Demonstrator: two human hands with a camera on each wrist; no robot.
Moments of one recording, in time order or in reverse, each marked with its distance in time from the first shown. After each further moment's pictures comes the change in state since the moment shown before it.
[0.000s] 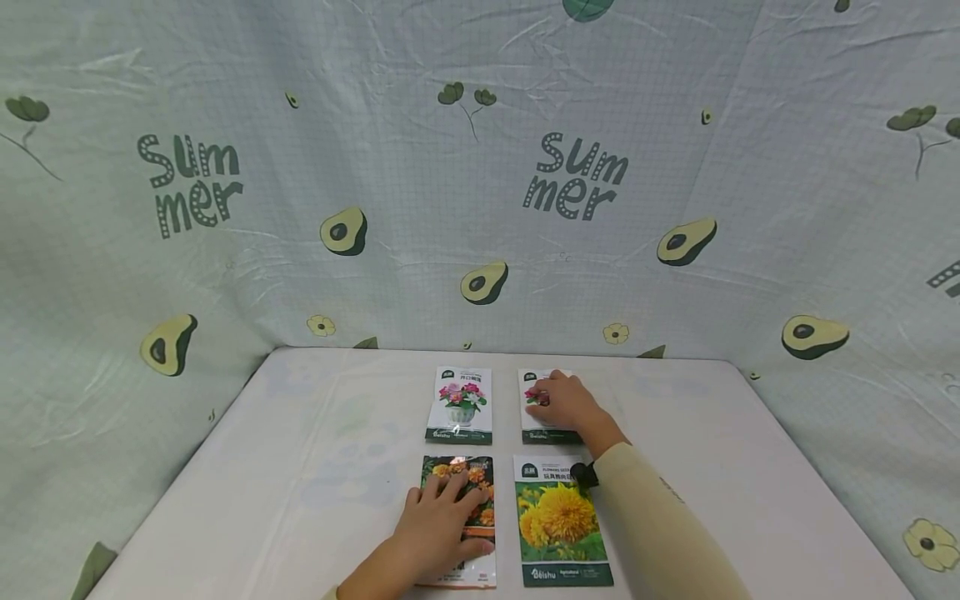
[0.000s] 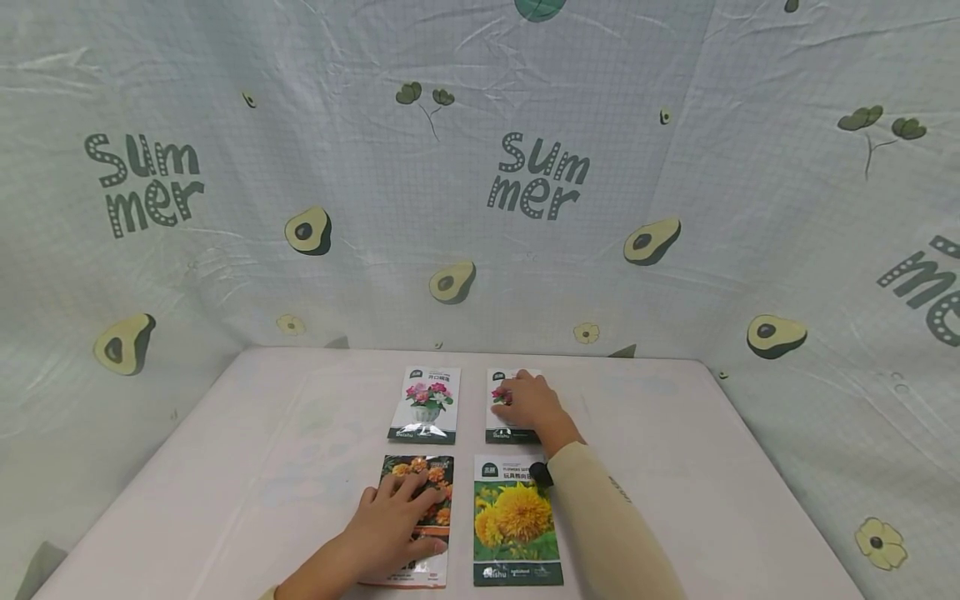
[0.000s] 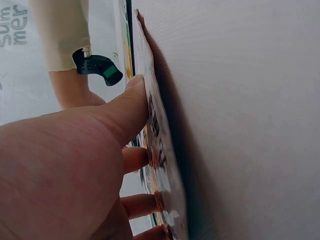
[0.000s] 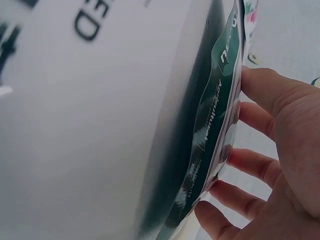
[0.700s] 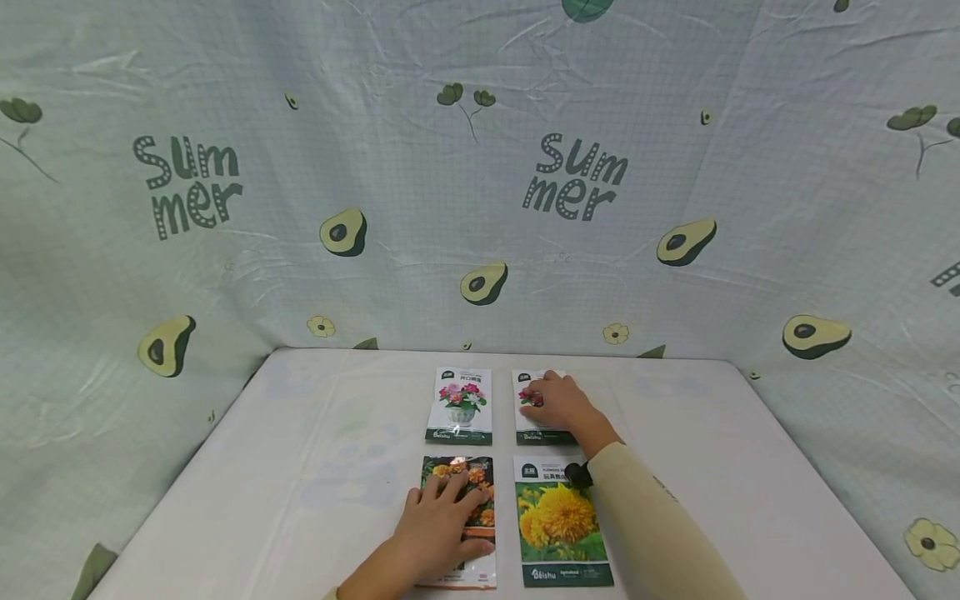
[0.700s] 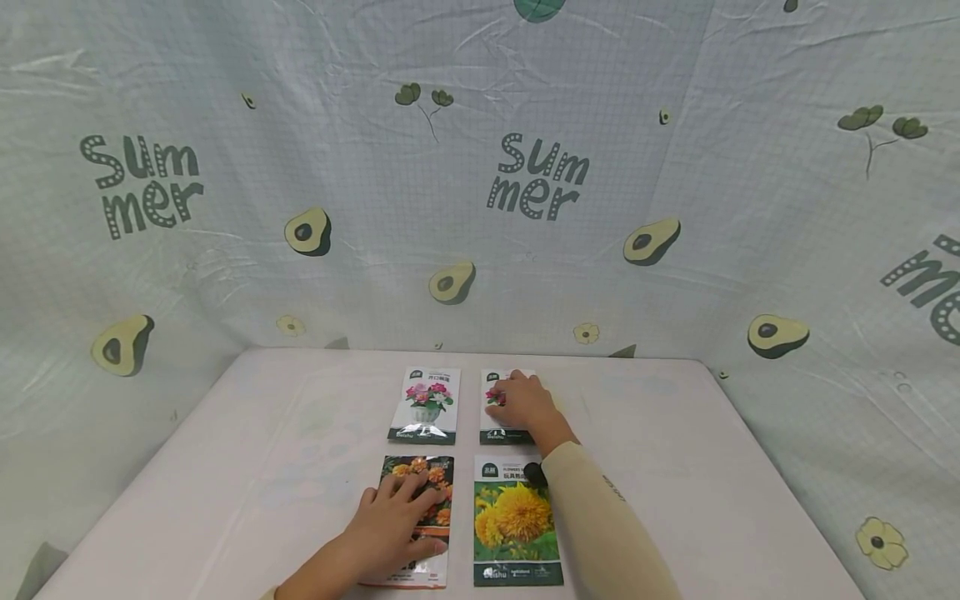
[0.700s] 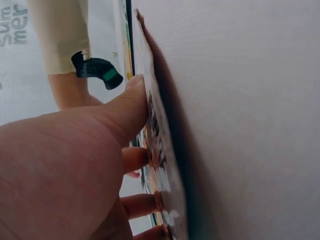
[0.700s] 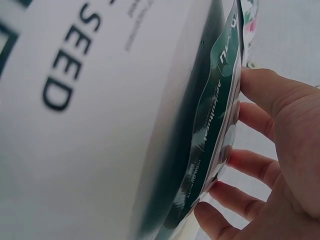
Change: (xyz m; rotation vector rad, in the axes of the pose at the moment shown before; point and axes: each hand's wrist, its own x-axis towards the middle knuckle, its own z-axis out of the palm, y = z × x) left_hand 0.002 0.002 0.000 -0.011 -0.009 -0.018; right_hand 0.003 -0.009 0.003 -0.006 0.008 -0.008
